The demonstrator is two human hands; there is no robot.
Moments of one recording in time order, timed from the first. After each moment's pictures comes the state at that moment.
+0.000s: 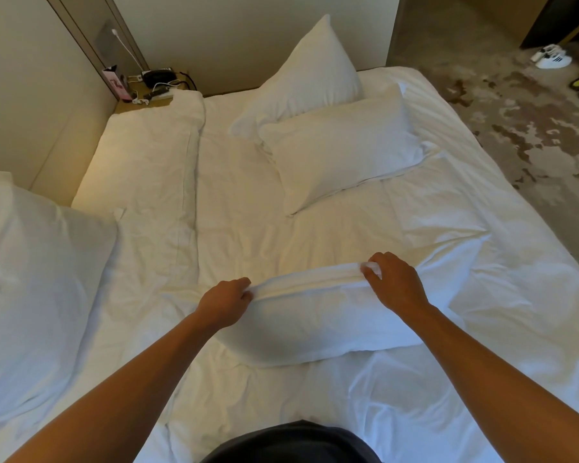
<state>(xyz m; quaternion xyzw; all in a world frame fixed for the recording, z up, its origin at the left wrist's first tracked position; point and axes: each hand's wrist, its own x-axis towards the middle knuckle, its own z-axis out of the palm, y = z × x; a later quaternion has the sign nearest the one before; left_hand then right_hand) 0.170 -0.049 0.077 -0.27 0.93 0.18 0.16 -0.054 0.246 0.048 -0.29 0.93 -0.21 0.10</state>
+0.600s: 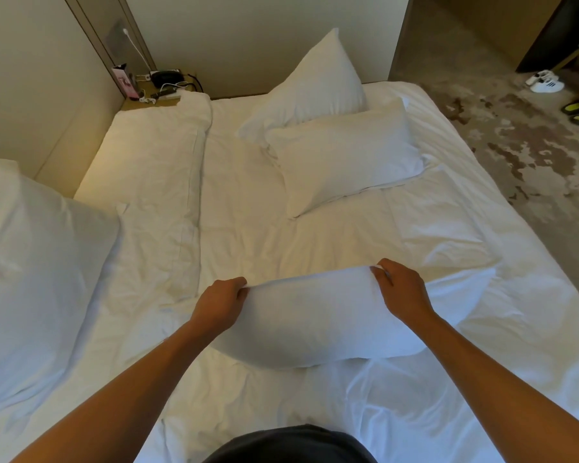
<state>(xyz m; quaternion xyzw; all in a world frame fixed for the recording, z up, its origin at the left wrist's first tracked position) 0.201 -0.041 0.098 -0.32 0.92 0.22 0.07 -0.033 0.253 0.070 -0.25 0.92 -0.27 0.11</state>
